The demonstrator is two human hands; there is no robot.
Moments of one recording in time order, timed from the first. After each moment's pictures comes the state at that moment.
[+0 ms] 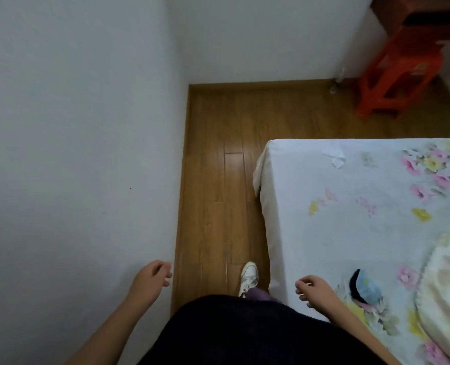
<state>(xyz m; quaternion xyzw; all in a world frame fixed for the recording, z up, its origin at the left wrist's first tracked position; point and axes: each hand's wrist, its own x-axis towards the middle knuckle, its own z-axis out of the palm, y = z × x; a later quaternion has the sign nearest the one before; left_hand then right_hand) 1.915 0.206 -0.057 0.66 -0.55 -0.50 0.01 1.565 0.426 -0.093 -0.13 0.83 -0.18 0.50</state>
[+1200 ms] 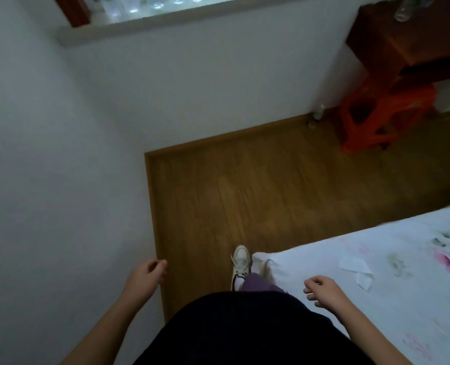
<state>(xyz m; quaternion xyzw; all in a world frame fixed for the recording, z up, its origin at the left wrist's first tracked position) 1.519 -0.389 -0.044 0.59 -0.64 -0.48 -0.09 1.216 -0.075 -0.105 0.03 0.83 -0.24 0.50</state>
